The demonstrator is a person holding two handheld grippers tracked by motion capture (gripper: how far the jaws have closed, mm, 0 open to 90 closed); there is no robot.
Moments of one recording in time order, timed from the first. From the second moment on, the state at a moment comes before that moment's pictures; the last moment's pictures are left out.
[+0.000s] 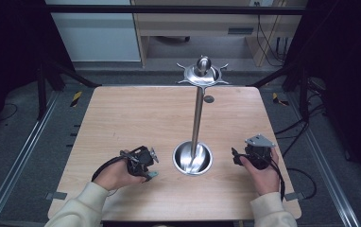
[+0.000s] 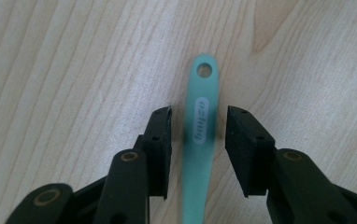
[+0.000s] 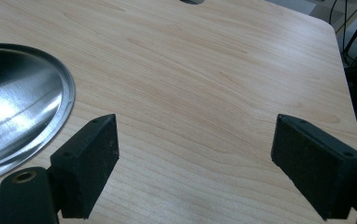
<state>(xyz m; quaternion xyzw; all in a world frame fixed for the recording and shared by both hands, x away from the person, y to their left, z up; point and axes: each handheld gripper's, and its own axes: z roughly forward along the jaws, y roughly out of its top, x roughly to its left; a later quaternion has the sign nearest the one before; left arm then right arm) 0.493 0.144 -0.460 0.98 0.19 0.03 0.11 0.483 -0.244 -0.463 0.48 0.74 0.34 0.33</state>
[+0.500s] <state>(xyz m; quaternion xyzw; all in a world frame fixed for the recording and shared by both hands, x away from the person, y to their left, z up) 0.500 0.135 -0.462 0.98 0.18 0.02 0.08 0.483 -0.245 -0.463 0.48 0.74 0.34 0.32</state>
